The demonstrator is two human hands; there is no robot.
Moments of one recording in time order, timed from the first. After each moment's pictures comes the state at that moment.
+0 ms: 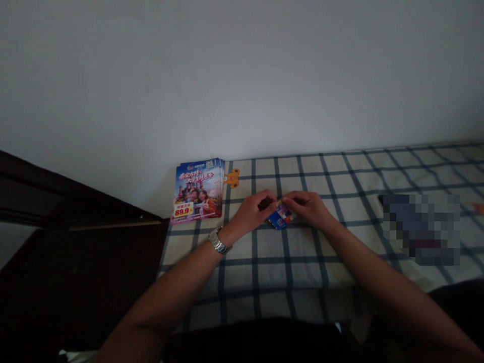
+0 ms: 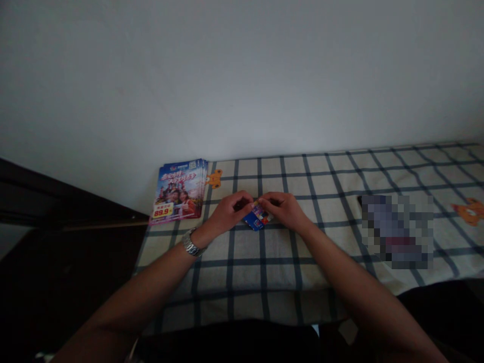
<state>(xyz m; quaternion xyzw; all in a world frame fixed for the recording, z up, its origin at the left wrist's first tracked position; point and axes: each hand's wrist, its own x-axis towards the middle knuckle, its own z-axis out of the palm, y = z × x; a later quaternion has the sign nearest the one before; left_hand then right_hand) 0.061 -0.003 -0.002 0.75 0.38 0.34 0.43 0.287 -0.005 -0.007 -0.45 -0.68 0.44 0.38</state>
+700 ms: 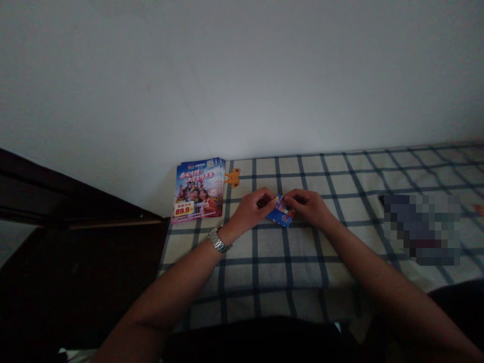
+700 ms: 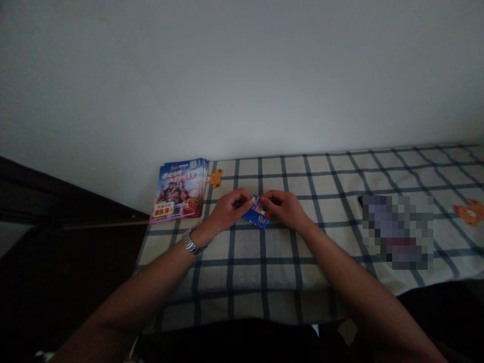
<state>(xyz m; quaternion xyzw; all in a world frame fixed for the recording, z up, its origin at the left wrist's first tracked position) 0.060 0.001 -0.007 0.73 0.38 0.36 0.43 0.289 -0.003 -0.010 -0.47 -0.67 0.44 0.37</state>
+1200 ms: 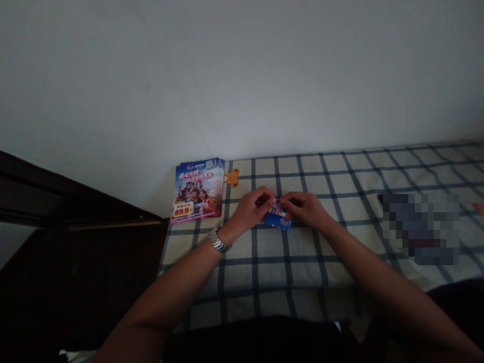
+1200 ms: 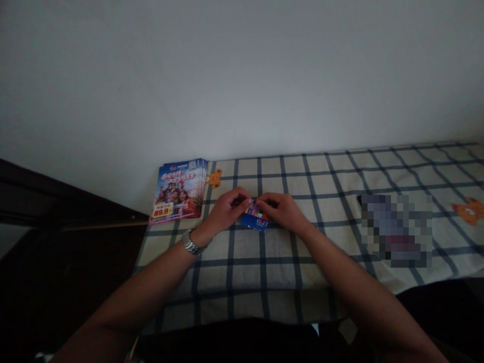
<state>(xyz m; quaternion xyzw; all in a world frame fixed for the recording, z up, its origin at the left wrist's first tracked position) 0.059 0.001 -0.004 0.73 0.39 0.37 0.42 0.285 -0.006 -0.008 -0.45 -0.70 0.44 0.34</state>
